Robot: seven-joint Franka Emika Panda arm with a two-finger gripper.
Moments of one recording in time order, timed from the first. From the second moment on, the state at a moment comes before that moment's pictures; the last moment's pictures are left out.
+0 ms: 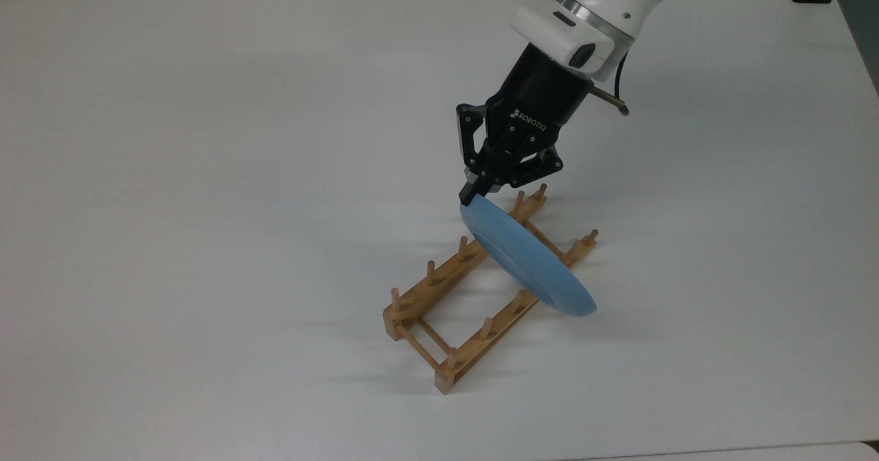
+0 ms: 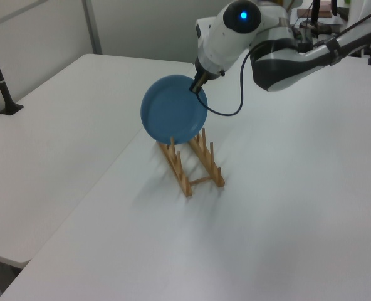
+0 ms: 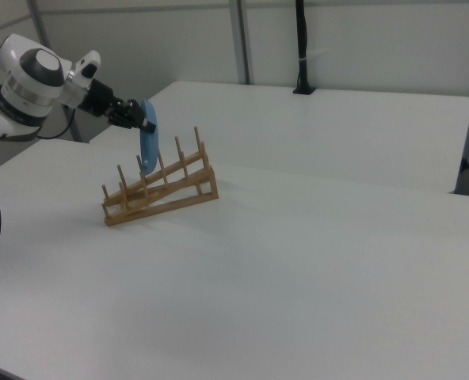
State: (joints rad) arm 0.41 0.41 -0.02 -1.45 -0.84 2.10 0.75
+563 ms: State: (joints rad) arm 0.41 0.42 -0.02 -1.48 -0.84 2.10 0.76
